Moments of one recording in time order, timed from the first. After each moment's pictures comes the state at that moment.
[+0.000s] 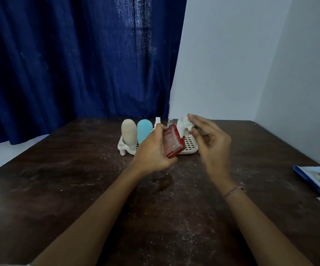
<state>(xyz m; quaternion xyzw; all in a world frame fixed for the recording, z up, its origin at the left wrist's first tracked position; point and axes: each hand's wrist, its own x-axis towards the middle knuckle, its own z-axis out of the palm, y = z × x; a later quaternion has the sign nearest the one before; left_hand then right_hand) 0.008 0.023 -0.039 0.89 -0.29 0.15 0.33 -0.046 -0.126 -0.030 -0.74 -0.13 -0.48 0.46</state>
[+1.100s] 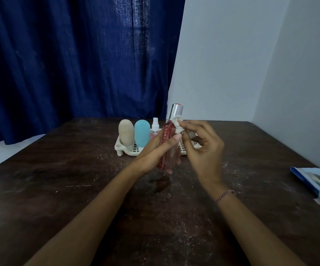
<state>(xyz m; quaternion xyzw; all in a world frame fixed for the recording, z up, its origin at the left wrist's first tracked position) -0.009 0.021 -0.026 0.69 -0.35 -0.10 0.62 -0.049 -0.111 -0.032 -0.71 -0.17 -0.54 0.41</state>
